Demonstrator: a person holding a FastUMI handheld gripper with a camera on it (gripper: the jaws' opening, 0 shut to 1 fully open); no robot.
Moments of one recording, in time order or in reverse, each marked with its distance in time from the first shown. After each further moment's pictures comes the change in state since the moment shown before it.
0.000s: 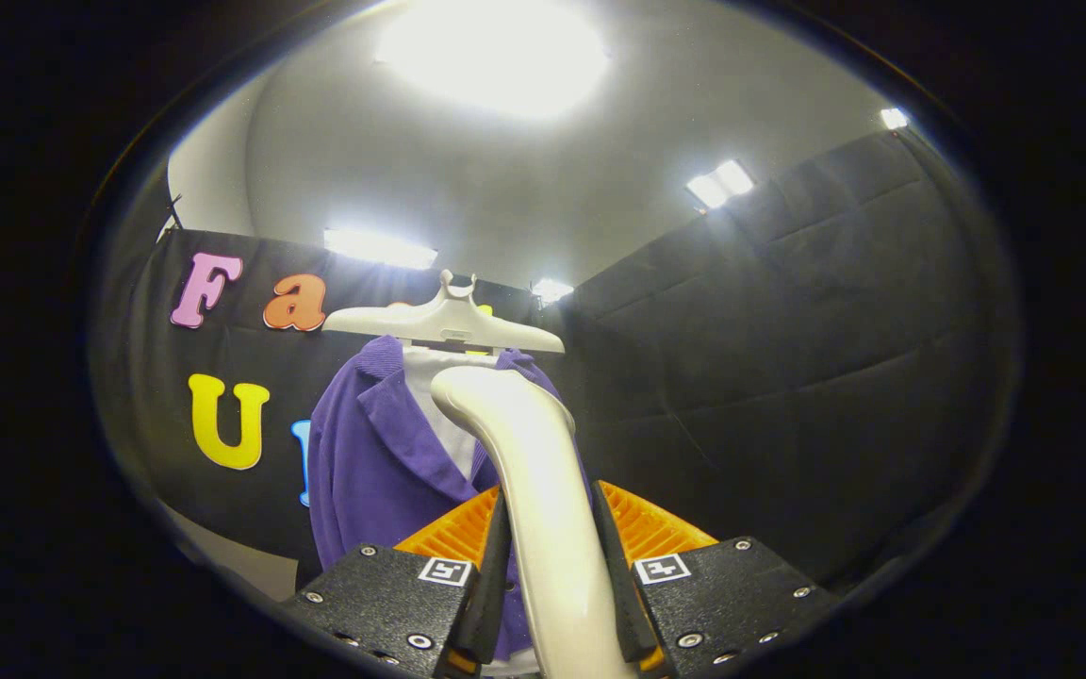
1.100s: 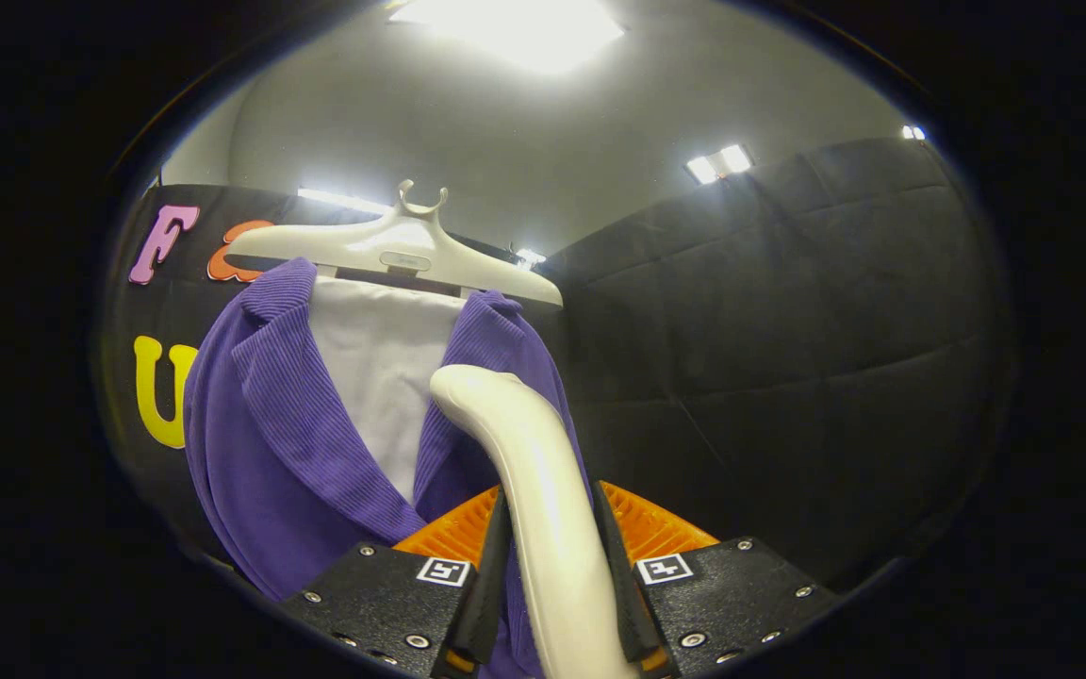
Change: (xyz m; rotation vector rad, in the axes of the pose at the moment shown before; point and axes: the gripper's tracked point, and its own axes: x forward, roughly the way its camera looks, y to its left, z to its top) arm 0.133 0.011 -0.065 -0.058 0.125 -0.079
